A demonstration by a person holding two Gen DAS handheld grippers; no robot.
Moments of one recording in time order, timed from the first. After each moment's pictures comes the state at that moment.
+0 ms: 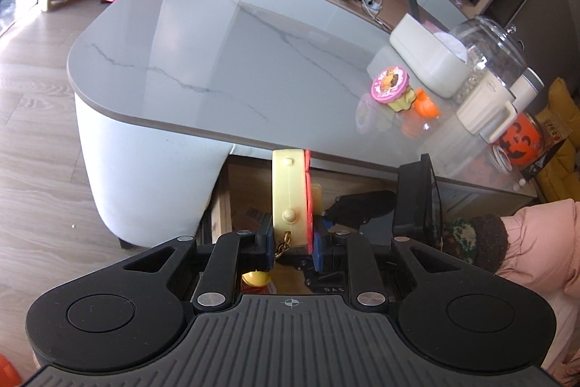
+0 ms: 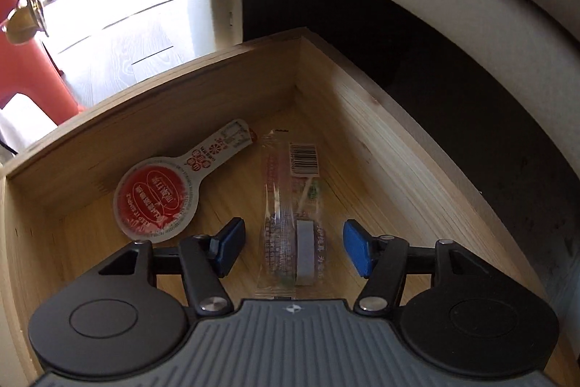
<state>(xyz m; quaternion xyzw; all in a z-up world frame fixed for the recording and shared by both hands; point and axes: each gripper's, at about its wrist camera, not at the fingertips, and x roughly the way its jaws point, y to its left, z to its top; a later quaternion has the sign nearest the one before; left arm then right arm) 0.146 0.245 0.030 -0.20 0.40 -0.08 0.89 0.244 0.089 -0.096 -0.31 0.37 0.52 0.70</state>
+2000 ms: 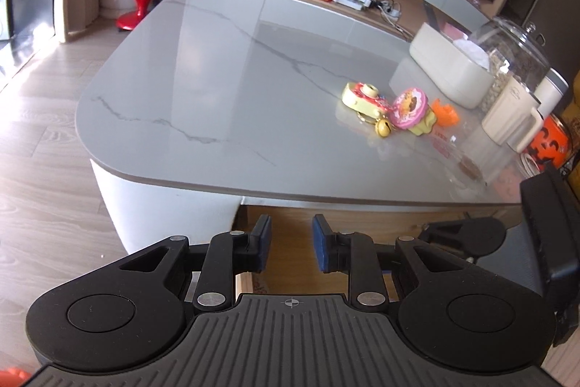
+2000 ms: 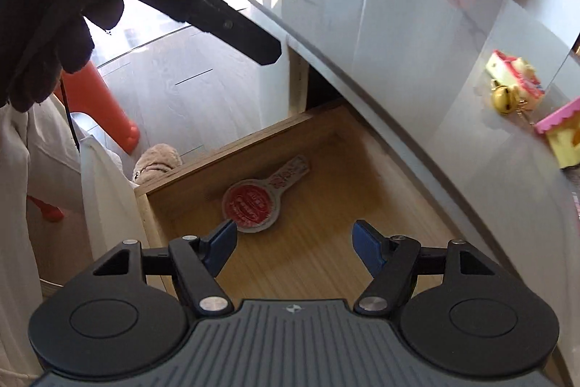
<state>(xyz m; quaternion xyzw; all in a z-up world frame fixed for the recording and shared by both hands) 0.169 0.237 0.046 -0.16 0.38 -0.02 0.91 0.203 0.063 0.002 -0.30 0.38 0.55 0.68</state>
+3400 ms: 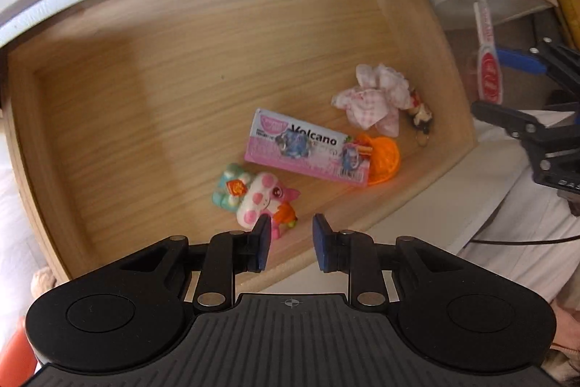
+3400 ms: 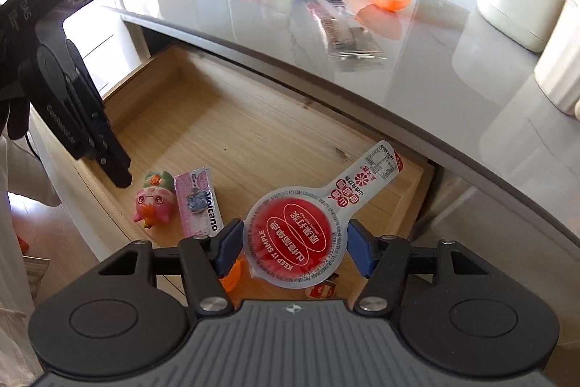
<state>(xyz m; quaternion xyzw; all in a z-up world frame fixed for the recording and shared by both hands) 0.250 0.064 -0.050 -0.07 0.72 -0.17 0.67 0.233 -0.156 0.027 -0.21 0.44 0.38 0.79</state>
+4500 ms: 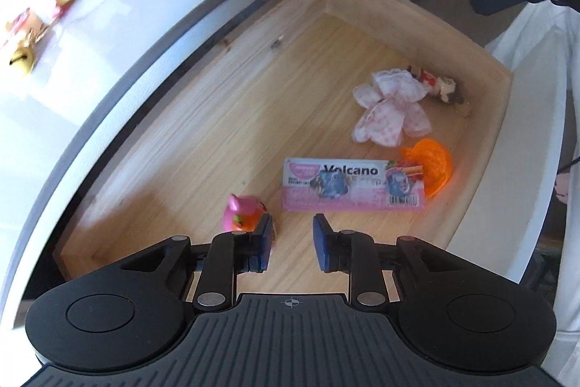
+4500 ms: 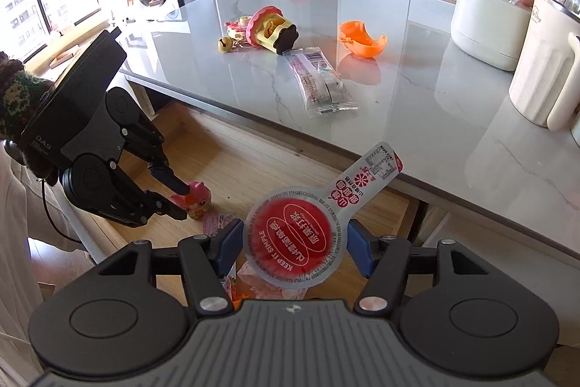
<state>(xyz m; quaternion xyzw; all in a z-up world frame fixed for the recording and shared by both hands) 0.241 0.011 -0.053 0.21 0.57 -0.24 0.76 0.236 -0.172 0.058 -0.15 0.40 0.39 0.82</state>
